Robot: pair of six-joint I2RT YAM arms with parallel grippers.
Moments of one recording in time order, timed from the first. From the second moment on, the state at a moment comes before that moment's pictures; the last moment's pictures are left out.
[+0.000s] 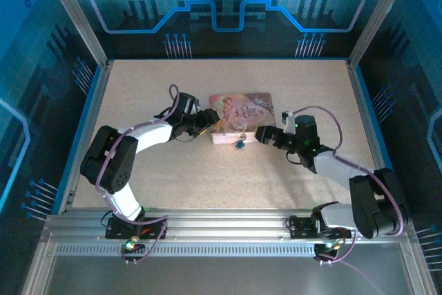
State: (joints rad) left arm -0.38 1.72 0.94 -0.02 0.35 -0.94; right arm 0.25 1.32 0.49 0.22 -0.45 0.59
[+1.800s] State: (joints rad) left arm -0.37 0.83 0.53 -0.10 0.13 -0.85; right arm 0.35 1.79 0.45 0.88 -0.68 0.46
